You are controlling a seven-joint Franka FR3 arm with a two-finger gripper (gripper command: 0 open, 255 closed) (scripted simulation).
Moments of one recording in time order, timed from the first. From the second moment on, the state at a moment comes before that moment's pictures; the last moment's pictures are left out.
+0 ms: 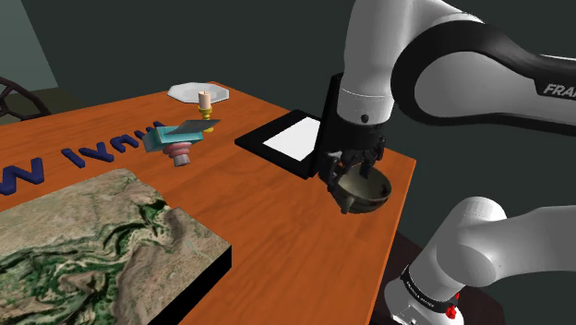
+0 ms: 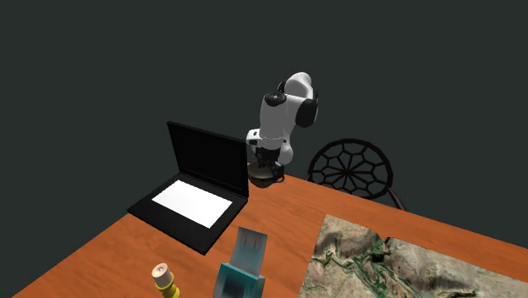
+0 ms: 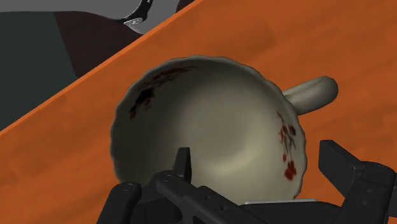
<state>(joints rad) 0.04 -0.79 0.45 -2.35 0.21 1.49 0.56</state>
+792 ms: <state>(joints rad) 0.04 -0.79 0.47 -2.40 0.22 1.54 0.56</state>
